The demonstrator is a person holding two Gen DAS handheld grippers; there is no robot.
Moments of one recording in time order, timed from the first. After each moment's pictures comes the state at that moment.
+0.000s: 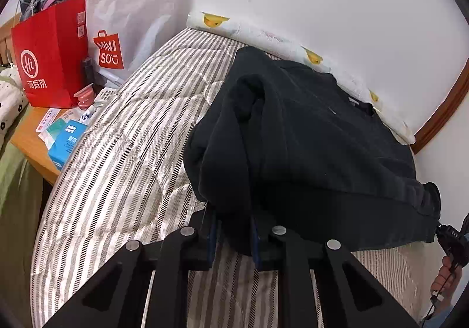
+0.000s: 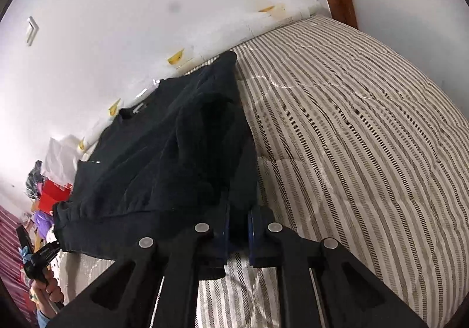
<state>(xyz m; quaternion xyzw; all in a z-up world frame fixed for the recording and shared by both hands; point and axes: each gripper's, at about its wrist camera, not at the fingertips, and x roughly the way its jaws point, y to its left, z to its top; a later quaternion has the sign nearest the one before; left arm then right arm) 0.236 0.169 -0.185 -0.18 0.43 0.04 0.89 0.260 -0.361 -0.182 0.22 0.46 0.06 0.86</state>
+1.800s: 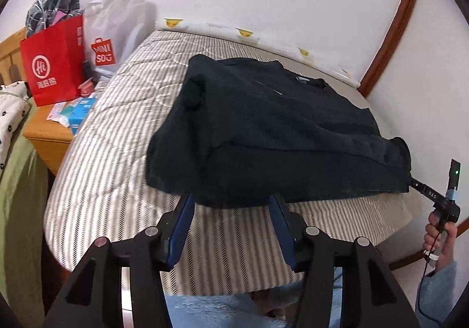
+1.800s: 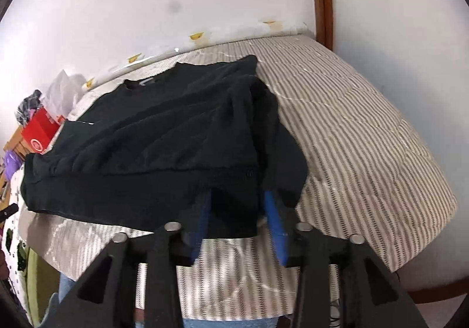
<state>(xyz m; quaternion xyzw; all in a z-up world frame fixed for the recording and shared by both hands) 0.046 0.118 -0.158 -0.12 0.42 -0.05 0.90 0.073 -0.347 -0.155 0.07 0.44 0.04 0.89</state>
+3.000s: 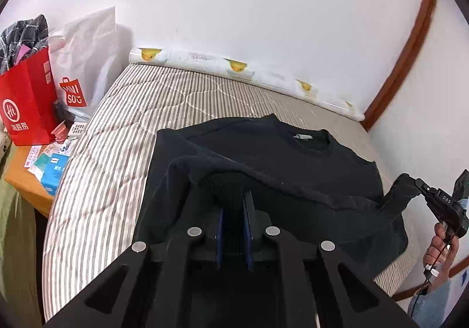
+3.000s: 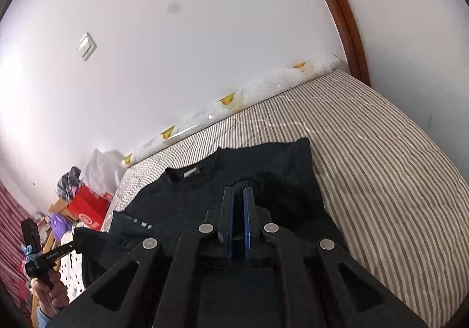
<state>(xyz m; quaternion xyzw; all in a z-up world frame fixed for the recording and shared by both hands) 0.193 0.111 -0.112 -0.14 0.41 -0.05 0.90 0.184 -0.347 -0.092 0.22 0.36 0.10 0.90</state>
